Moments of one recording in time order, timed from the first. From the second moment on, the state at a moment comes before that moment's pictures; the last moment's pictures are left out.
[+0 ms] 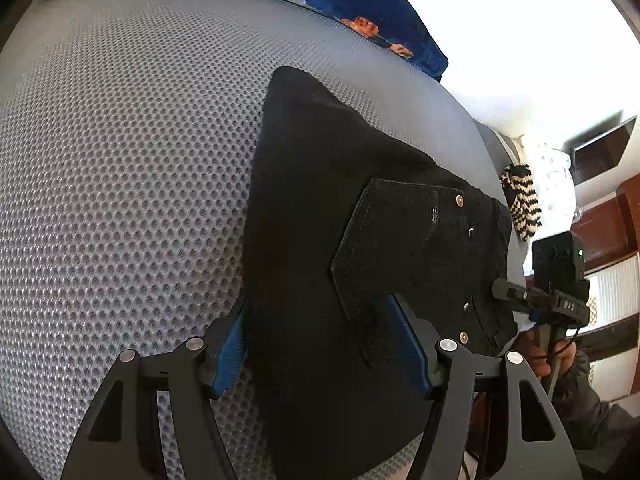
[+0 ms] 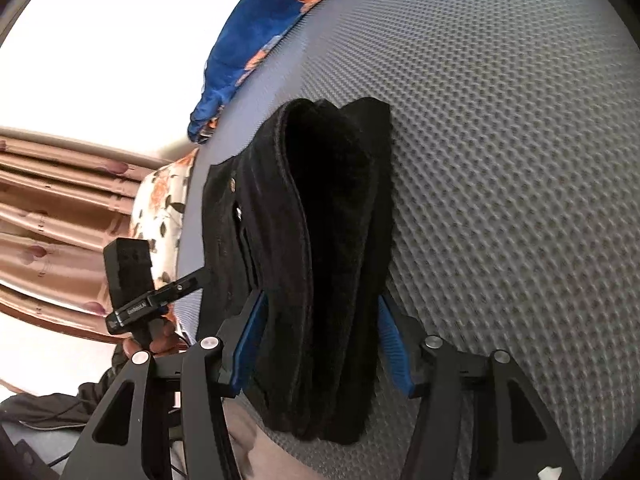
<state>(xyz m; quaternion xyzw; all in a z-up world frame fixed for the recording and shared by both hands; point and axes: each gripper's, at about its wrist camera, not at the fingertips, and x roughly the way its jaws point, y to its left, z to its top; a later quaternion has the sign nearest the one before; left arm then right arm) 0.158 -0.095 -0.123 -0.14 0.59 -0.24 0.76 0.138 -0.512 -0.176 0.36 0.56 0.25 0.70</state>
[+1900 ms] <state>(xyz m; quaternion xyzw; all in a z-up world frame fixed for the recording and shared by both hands) 0.240 -0.079 -0.075 -0.07 0.51 -0.13 0.85 0.263 -0.350 -0.111 0.31 0.53 0.27 0.75</state>
